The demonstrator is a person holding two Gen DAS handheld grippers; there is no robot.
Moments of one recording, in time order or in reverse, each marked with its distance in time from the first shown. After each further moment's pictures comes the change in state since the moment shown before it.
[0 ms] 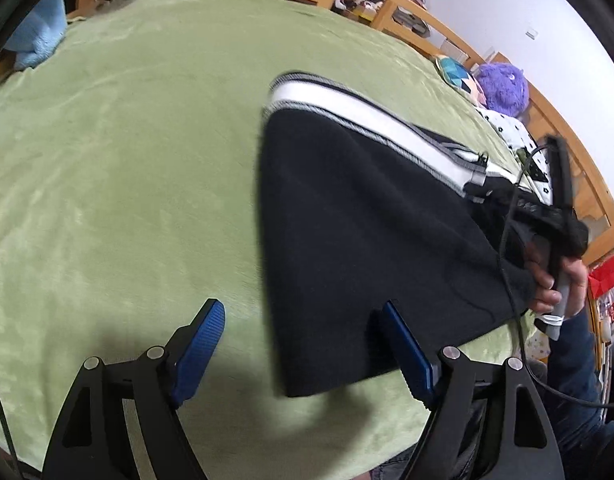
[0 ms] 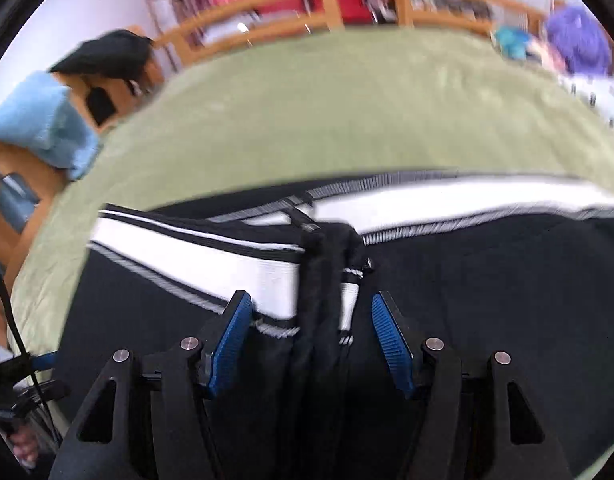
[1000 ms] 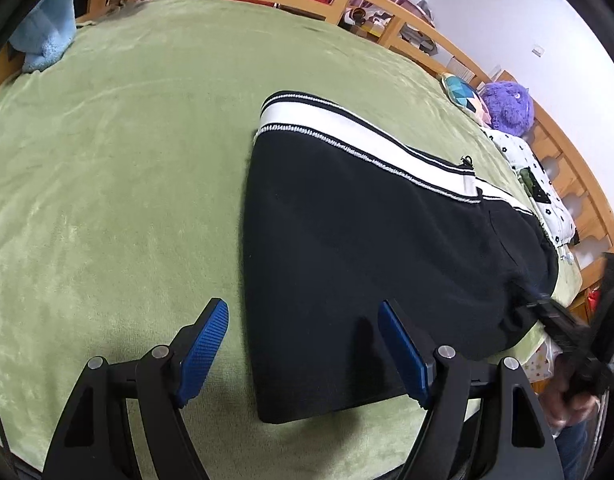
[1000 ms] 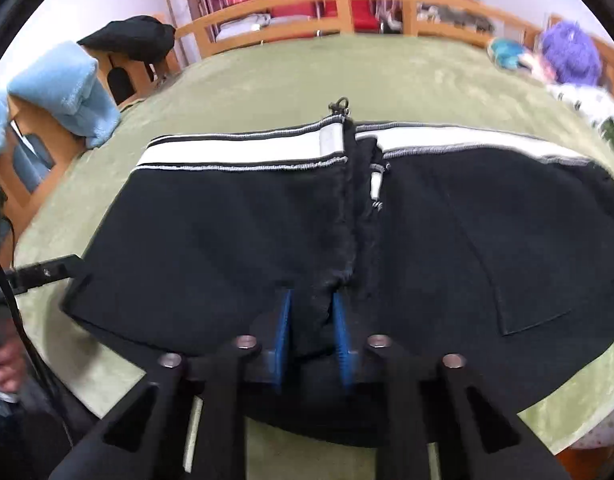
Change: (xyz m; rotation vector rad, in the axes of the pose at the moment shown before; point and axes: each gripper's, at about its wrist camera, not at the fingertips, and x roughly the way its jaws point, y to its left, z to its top) left arm 0.003 -0.014 0.010 -0.032 -0.049 0.009; right arm -0.090 0.040 -0.099 -0.115 -0.157 -0.019
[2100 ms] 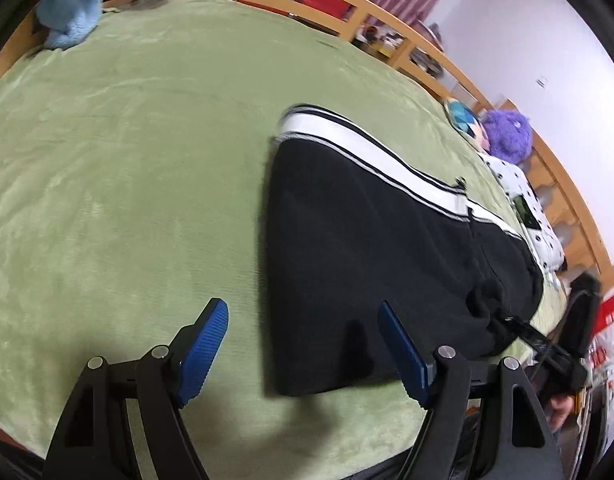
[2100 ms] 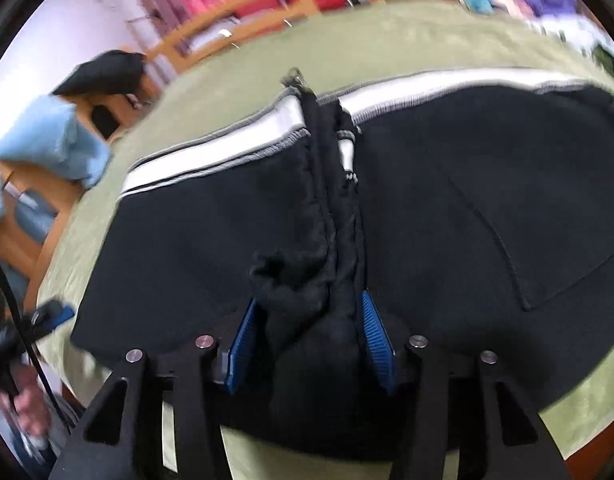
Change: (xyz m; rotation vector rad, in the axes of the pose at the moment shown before) left arm -0.008 0.012 -0.010 -0.074 -0.044 -0.058; right arm 0.017 -0.031 -0.008 0.186 0.059 0.038
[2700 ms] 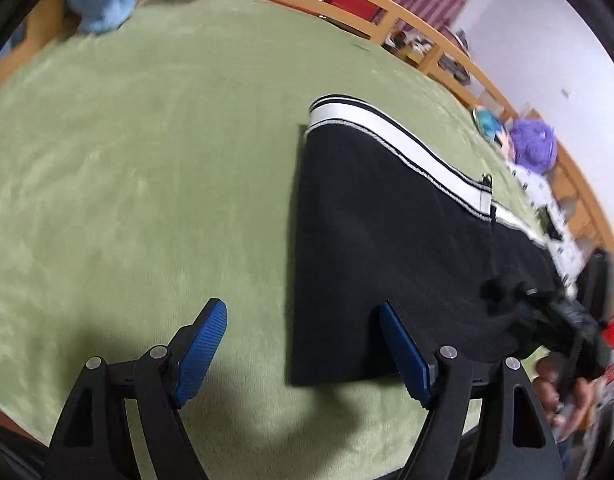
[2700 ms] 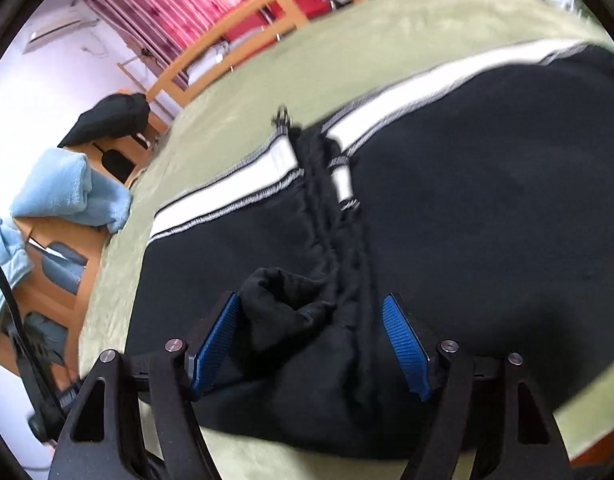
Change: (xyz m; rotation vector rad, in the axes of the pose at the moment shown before) left arm 0.000 0.040 -0.004 -0.088 -0.022 0.074; right arm 0.035 0.014 0.016 0.194 0.067 0.107
